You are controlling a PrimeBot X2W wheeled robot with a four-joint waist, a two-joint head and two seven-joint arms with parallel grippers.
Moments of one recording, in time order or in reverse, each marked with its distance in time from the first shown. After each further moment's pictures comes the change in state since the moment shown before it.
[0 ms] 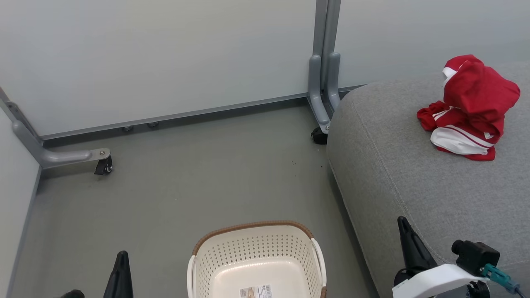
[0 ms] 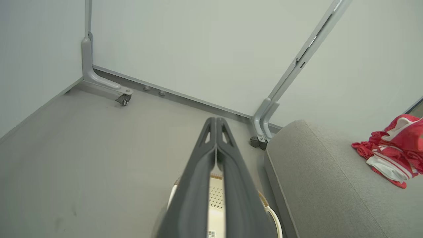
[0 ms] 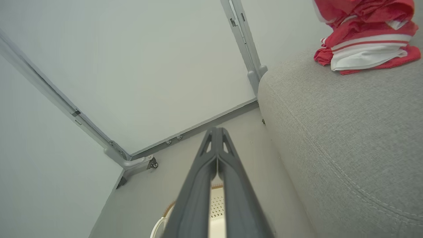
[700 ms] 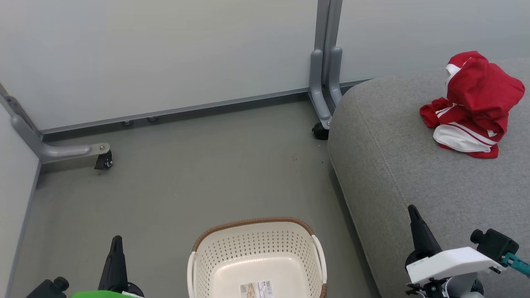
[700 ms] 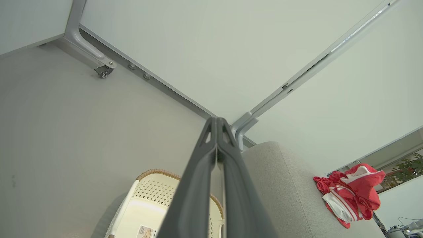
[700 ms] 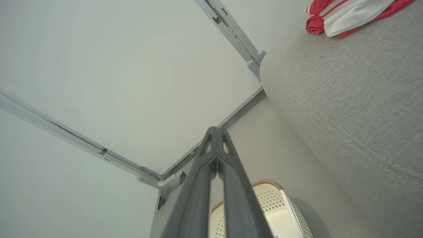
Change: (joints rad) left arm -0.082 0.010 0.007 0.031 -0.320 0.000 0.071; right arm -0.055 -0.010 -0.039 0.018 0.330 0.000 0.069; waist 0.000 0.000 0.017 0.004
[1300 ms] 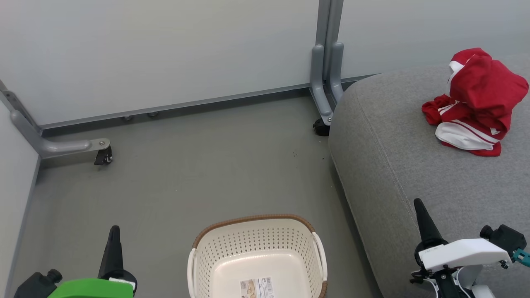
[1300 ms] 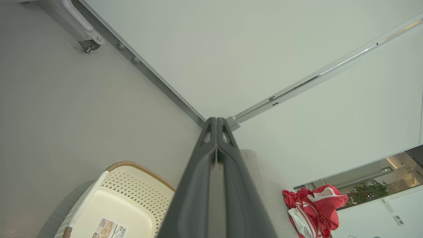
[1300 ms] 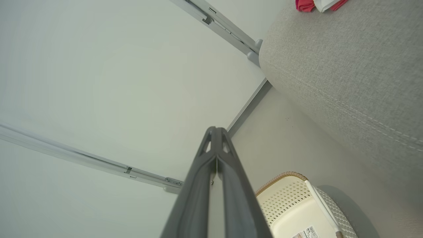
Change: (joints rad) left arm -0.054 0.006 0.010 0.021 -0.218 0.000 0.052; right arm -0.034 -0.003 -0.033 0.013 0.226 0.000 0.053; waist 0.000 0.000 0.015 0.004
